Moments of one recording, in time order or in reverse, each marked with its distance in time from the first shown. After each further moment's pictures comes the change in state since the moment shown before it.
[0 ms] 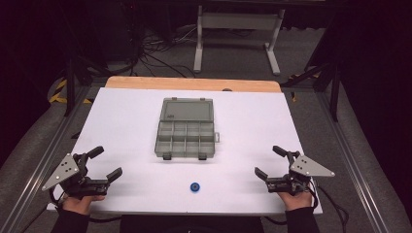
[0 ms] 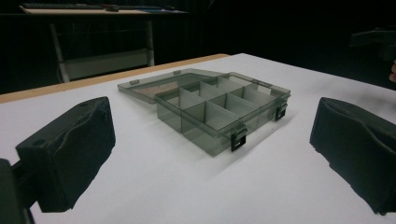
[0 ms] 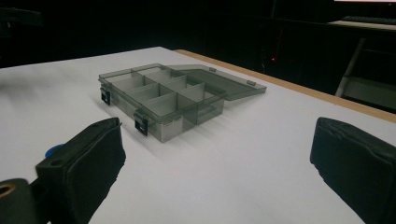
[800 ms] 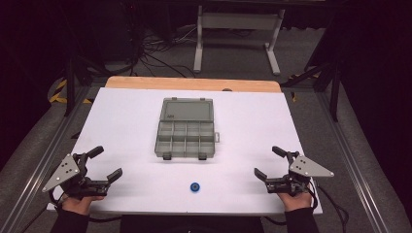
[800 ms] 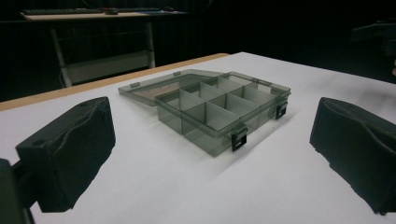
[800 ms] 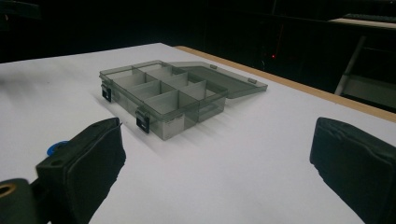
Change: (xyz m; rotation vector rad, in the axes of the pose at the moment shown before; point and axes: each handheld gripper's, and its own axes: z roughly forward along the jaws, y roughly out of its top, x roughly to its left) left arm -0.002 0.002 0.000 0.001 0.001 0.035; right arm 0.004 0.003 0.000 0.021 -0.001 -0.011
